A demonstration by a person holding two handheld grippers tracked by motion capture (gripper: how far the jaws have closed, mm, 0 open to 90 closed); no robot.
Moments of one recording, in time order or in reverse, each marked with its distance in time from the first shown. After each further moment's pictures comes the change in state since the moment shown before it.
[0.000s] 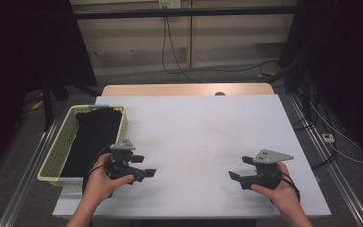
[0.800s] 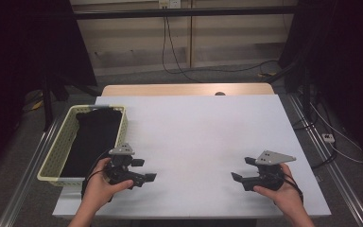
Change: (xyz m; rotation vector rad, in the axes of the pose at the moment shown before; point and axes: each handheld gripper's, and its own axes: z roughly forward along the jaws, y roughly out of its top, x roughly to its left) left arm -0.008 -0.009 -0.002 -0.014 -0.019 0.008; right arm -0.002 -0.003 -0.006 0.010 -0.014 -0.016
